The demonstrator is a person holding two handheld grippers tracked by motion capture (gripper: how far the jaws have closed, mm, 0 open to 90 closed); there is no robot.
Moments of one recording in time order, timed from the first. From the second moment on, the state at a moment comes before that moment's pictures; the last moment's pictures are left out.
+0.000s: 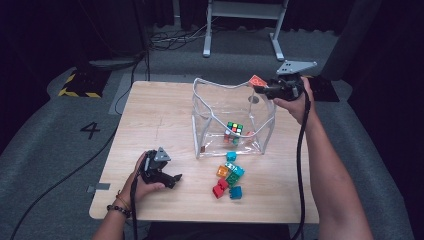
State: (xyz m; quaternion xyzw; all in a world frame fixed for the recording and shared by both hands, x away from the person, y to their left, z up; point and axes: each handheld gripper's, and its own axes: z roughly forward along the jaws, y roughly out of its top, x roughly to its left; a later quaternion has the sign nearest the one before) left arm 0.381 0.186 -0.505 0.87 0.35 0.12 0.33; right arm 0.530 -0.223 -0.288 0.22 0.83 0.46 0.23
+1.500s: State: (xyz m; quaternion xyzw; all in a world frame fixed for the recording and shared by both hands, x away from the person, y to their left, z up) left arm 0.381 0.186 -0.505 0.87 0.35 0.12 0.33; right arm 0.571 -0.197 -0.319 0.16 0.95 0.18 0.18
